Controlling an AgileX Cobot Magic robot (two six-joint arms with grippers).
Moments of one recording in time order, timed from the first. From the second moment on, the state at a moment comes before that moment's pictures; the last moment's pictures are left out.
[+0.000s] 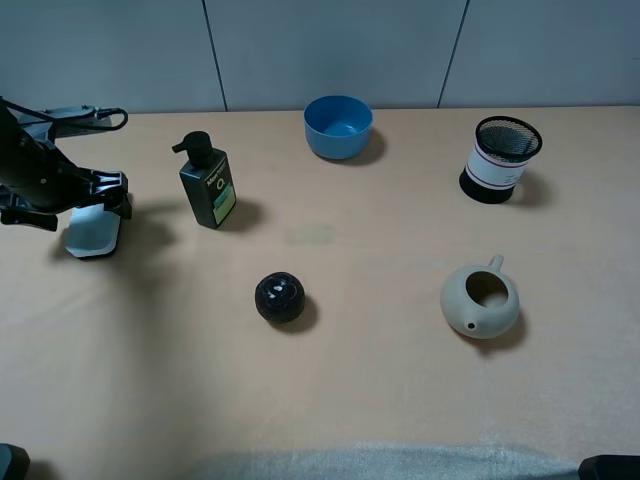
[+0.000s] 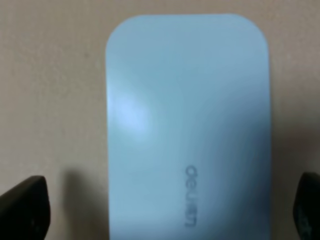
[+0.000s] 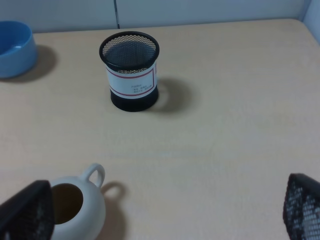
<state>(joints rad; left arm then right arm) 0.02 1.86 -0.80 0.07 0.16 -0.18 -0.01 -0.01 -0.49 0.04 1.02 0.02</state>
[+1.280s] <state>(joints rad) 0.02 1.90 -0.81 0.06 0.12 -0.21 -0.01 -0.01 -0.49 0.04 1.02 0.02</state>
